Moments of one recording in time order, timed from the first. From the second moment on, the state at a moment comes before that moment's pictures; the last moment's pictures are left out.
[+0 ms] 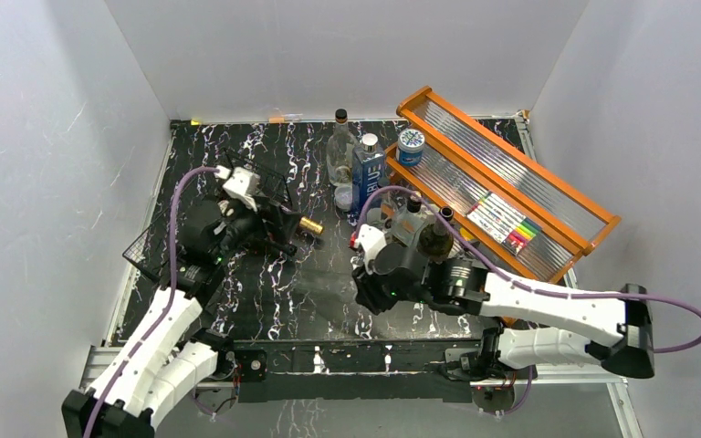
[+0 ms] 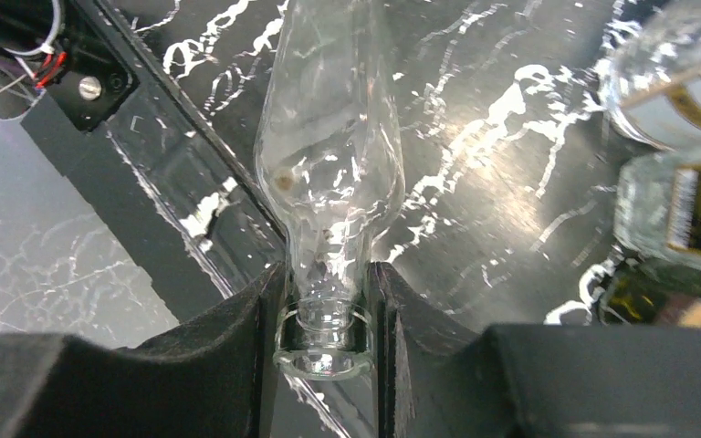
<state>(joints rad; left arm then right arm) -0.32 0.75 0.66 -0.05 0.24 -0.15 1.30 1.12 0.94 -0.55 0.12 0.39</state>
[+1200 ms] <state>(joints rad) -1.00 1.10 0.70 -0.04 0.52 0.28 1.27 0.96 0.97 -0.77 0.19 0.33</state>
